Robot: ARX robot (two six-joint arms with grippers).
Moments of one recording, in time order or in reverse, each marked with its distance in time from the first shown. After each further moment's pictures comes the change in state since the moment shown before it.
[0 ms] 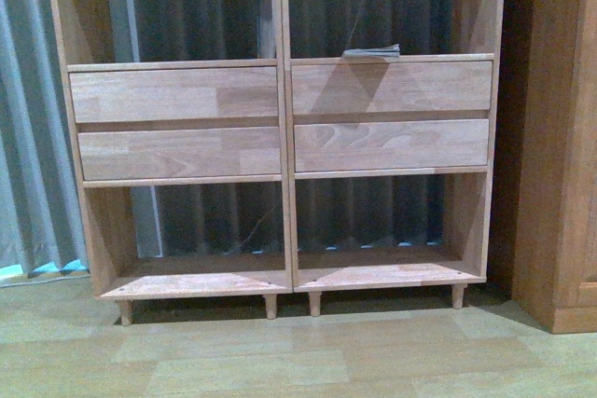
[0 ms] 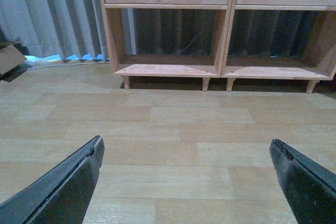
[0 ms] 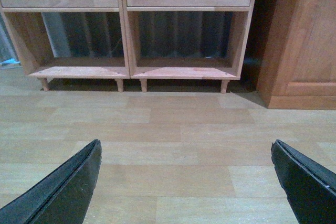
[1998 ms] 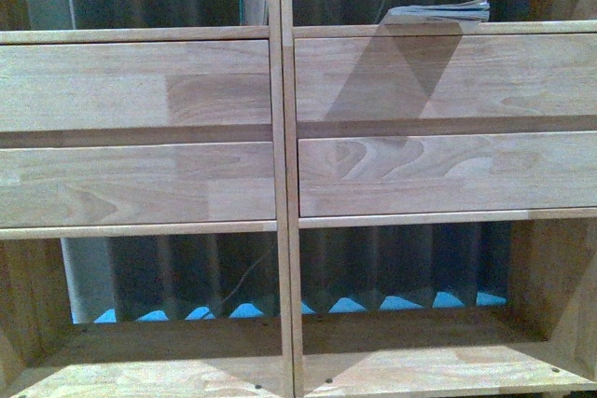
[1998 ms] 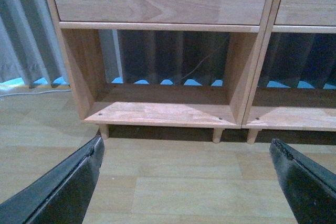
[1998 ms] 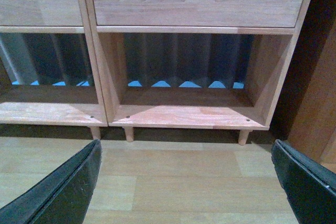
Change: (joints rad) left arm 0.000 0.001 0.000 0.000 0.000 0.000; right arm 0.000 0.000 0.000 0.000 0.000 0.000
